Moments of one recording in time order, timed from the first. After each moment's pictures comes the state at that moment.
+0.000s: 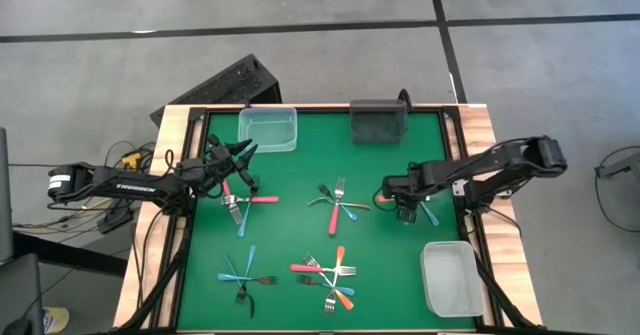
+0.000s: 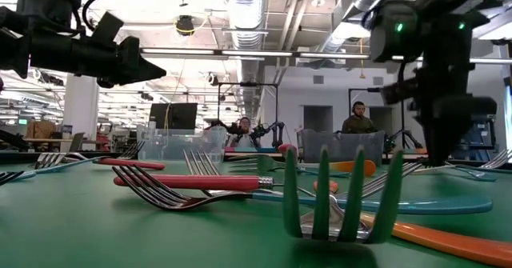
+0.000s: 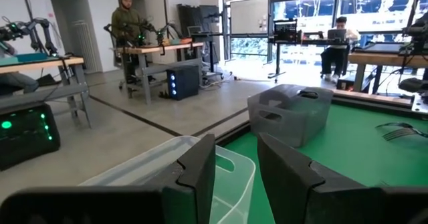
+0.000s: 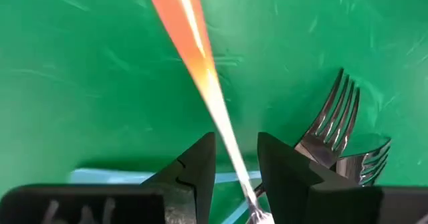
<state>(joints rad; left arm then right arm) 0.21 0.82 0.02 0.84 -0.55 0.04 0.00 1.38 0.69 -0.83 0.18 0.30</state>
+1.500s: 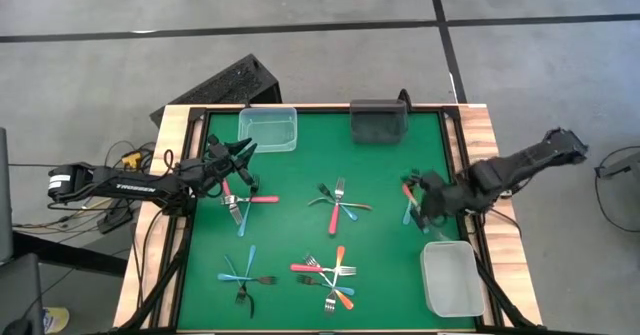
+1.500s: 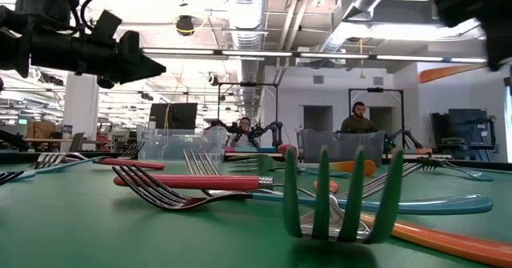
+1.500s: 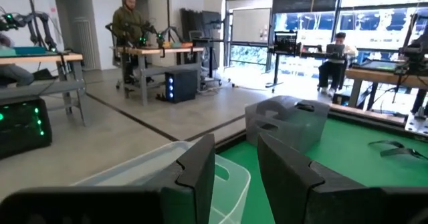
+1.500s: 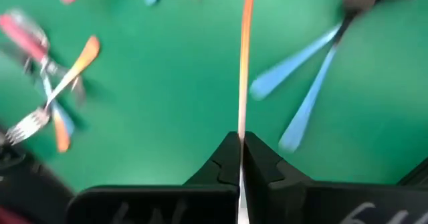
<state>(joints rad) 0.20 0.82 0.02 0.87 -0.56 -0.01 0.45 0.97 0.88 -1.12 0.11 1.43</state>
